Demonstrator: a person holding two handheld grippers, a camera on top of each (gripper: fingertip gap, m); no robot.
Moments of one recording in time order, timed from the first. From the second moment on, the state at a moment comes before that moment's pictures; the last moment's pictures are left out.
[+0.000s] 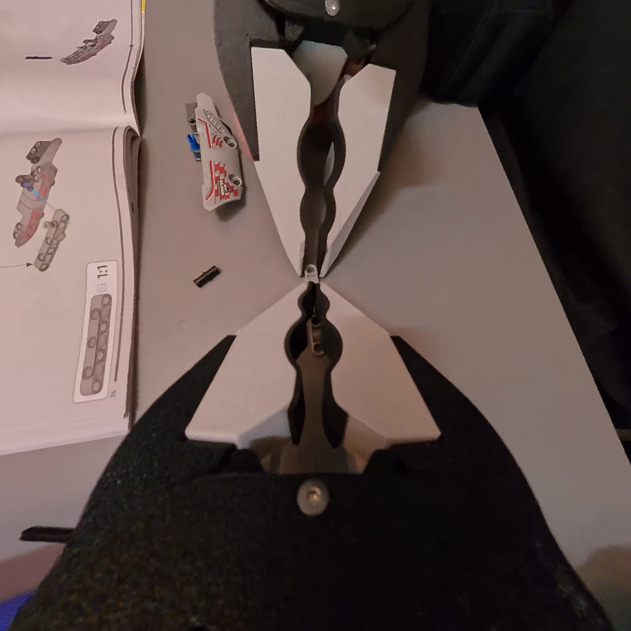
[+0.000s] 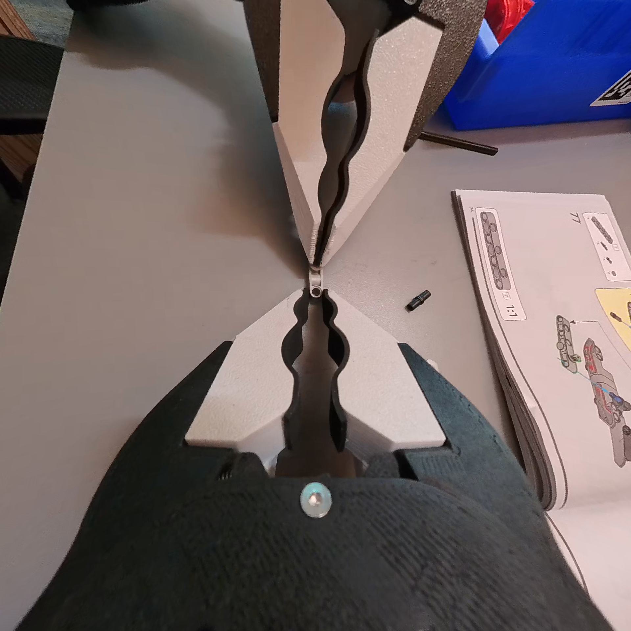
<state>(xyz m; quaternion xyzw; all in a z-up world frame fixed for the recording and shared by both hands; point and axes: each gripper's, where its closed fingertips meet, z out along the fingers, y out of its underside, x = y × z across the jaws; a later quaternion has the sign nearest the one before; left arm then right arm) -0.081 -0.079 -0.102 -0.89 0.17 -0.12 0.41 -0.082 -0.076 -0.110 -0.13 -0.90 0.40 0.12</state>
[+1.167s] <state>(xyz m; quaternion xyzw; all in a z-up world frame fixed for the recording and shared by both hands) -0.084 -0.077 -0.096 -0.93 0.27 0.03 0.25 -0.084 -0.084 -0.110 -0.12 -0.90 0.41 0.10</state>
